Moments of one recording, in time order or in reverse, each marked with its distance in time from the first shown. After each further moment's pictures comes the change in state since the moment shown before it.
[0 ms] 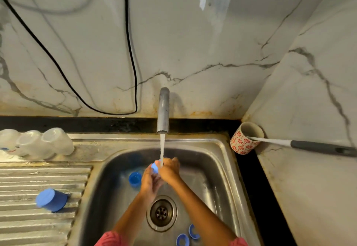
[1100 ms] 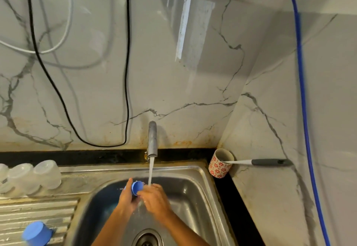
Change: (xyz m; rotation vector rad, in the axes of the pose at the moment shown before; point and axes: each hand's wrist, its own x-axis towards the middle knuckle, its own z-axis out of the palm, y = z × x) left_hand -0.036 0.068 0.016 -0.139 -0.118 -0.024; right_hand -0.061 -0.013 -0.037 0.023 0.064 -0.324
